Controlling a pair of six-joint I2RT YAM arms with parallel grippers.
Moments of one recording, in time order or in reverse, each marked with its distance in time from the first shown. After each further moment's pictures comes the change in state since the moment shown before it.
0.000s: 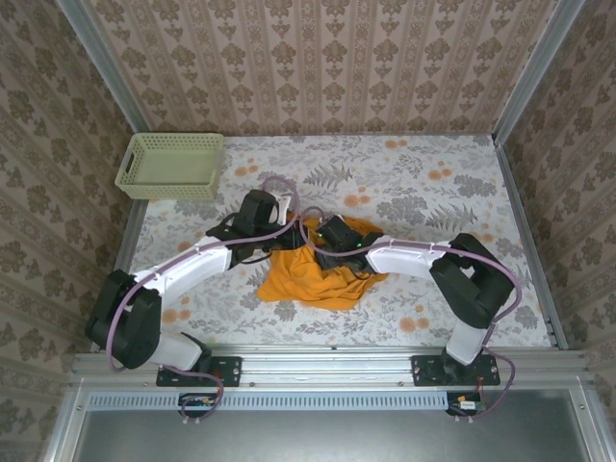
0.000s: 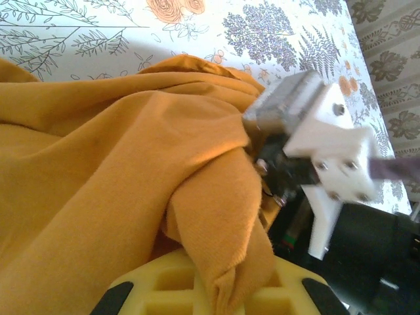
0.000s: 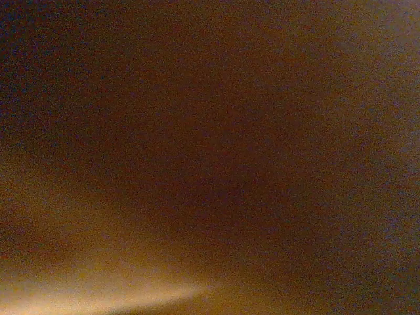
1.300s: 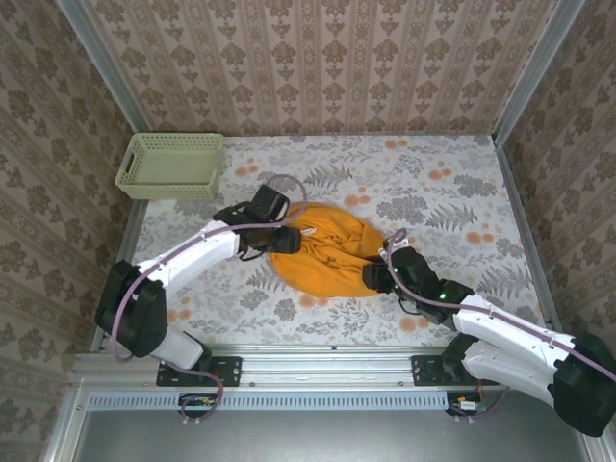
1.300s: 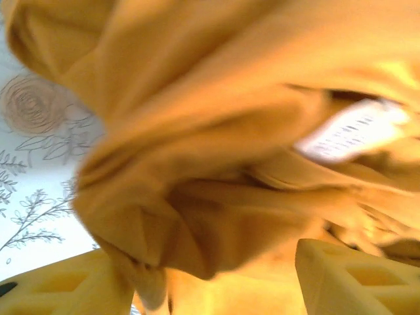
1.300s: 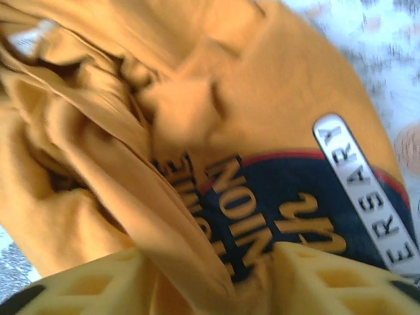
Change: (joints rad) left arm -0.068 0.074 0.227 -0.509 -0.402 0.117; right arm -0.076 -0.837 -0.554 0.040 -0.130 0.226
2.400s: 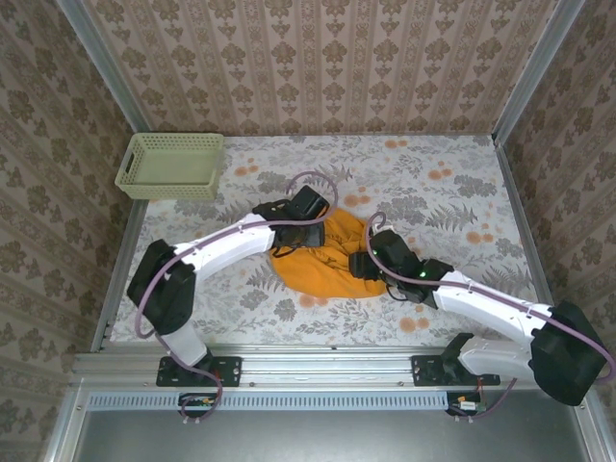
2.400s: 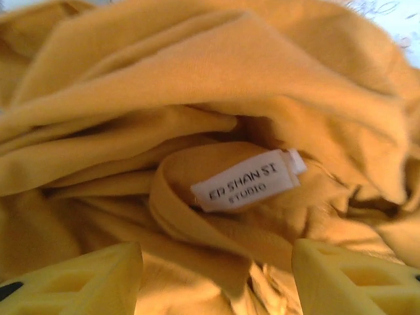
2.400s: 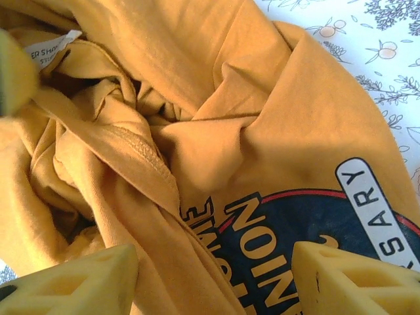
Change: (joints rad) left arm -0.142 0.220 0.170 0.014 -0.185 -0.263; right arm 0.033 0.220 0.173 -0.068 0.040 0.003
